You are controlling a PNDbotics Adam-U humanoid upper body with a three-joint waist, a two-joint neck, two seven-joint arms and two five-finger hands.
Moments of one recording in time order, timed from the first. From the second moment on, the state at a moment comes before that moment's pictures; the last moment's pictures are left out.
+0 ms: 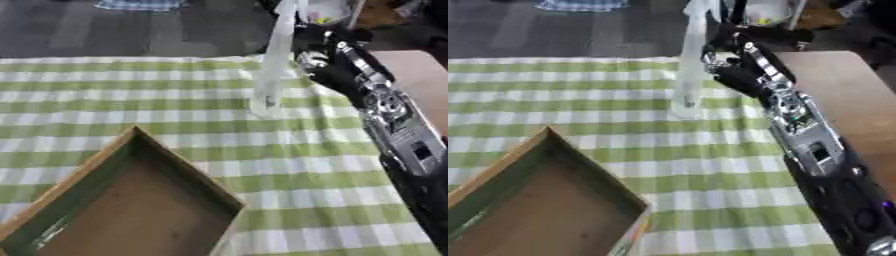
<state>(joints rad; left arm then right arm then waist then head) -0.09 0.29 0.21 -1.90 0.26 -0.01 0.22 -0.56 -0.63 -0.05 -1.70 -0.06 0.29 0.01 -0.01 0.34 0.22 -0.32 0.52</state>
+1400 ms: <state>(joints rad) -0.10 0.29 0.21 -1.90 0.26 -0.01 0.21 -0.62 -0.59 -0.04 -1.63 -0.06 0.28 0.04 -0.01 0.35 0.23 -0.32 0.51</state>
